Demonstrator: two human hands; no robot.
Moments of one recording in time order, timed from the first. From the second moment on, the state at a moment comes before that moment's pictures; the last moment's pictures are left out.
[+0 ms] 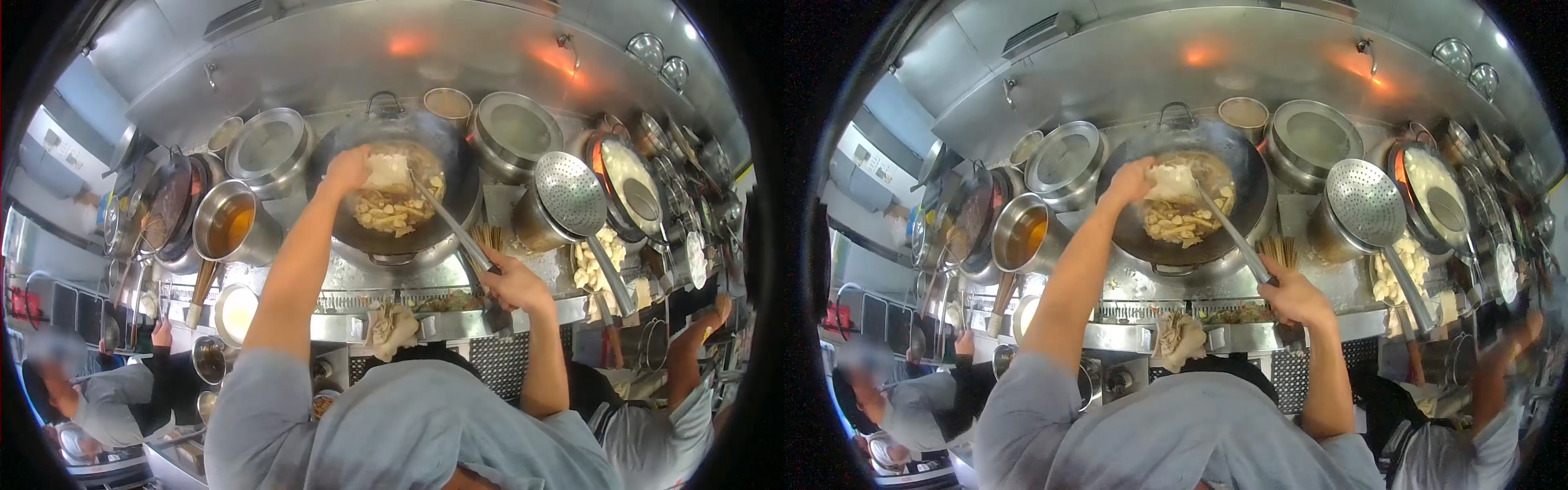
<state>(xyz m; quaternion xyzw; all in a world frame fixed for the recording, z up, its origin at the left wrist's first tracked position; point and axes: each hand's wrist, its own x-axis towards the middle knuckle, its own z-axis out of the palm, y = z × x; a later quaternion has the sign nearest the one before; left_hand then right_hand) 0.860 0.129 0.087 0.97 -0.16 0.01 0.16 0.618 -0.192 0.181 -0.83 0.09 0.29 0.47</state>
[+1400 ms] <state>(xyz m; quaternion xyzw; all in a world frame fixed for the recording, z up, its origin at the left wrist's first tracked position) 0.866 0.066 0.105 0.98 -0.18 -0.06 0.07 0.606 -0.213 0.123 -0.63 0.16 0.31 0.69</state>
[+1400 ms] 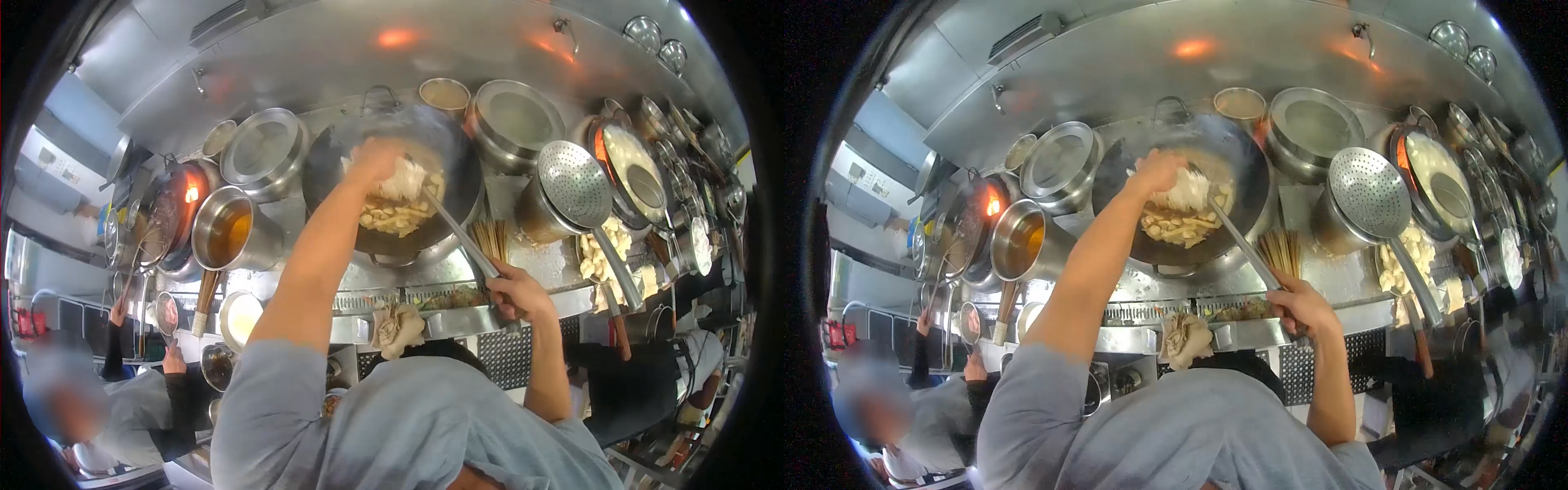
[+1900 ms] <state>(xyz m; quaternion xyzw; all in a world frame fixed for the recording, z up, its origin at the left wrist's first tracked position) 0.890 0.107 0.022 0.97 -0.22 -0.06 0.05 0.595 -0.199 0.118 -0.64 0.14 0.29 0.69</state>
